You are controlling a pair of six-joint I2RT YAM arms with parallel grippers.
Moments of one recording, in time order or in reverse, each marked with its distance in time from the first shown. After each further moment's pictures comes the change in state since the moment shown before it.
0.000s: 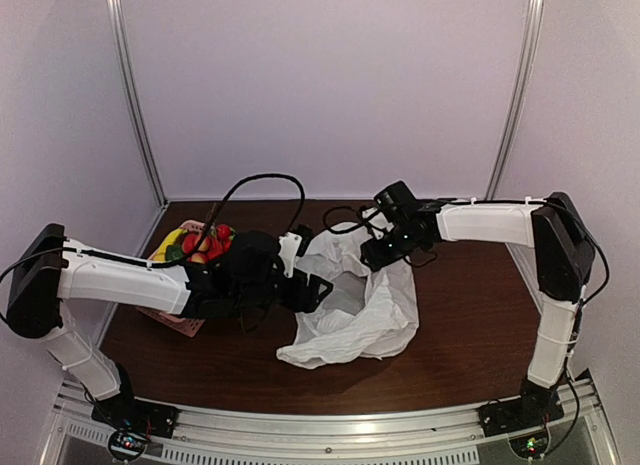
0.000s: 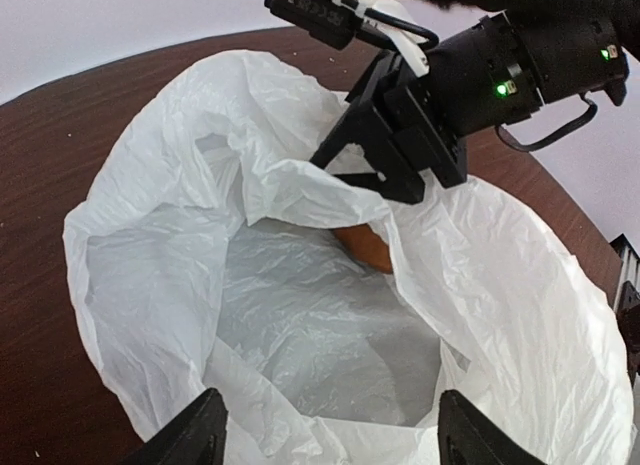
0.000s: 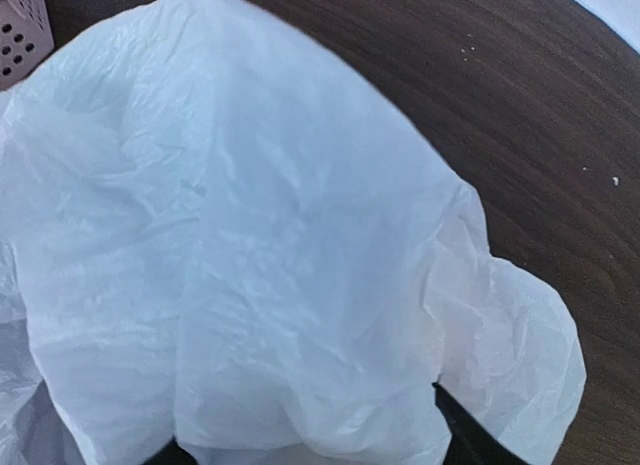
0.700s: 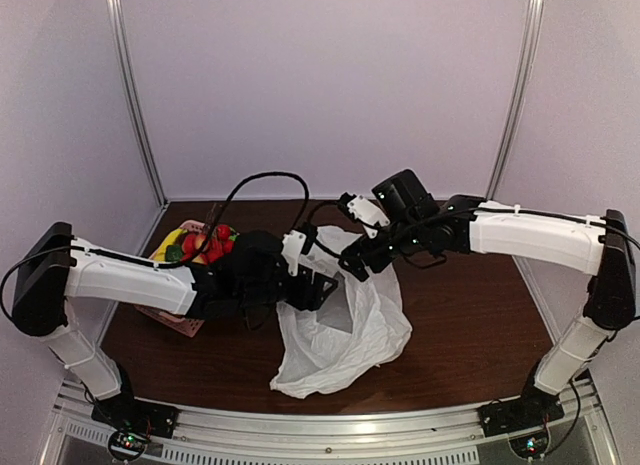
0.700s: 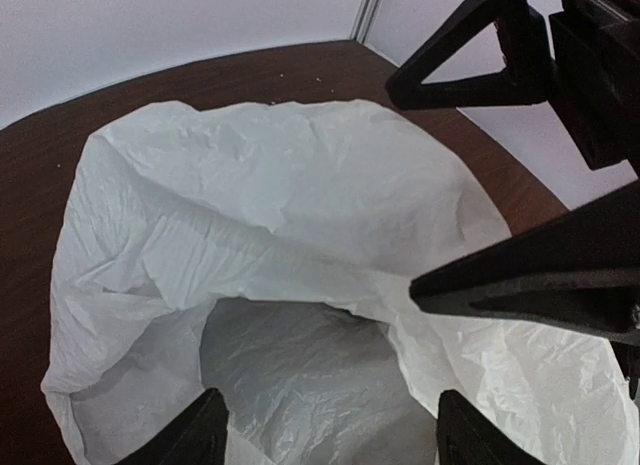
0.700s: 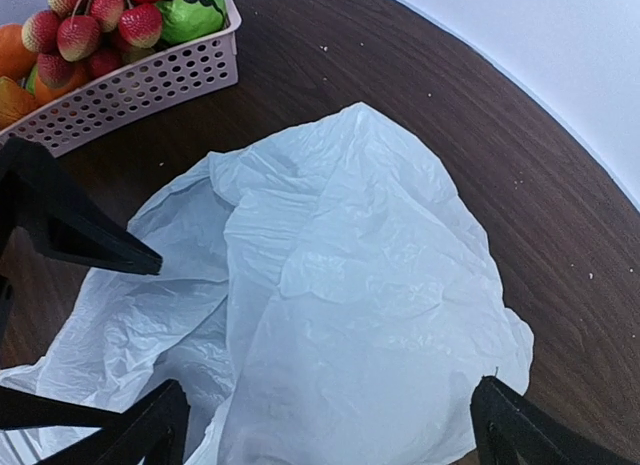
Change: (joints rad) left arm -0.001 0.050 0.024 0.085 0.008 0.031; right arm 0.178 -0.321 -0.113 0.012 0.005 -0.079
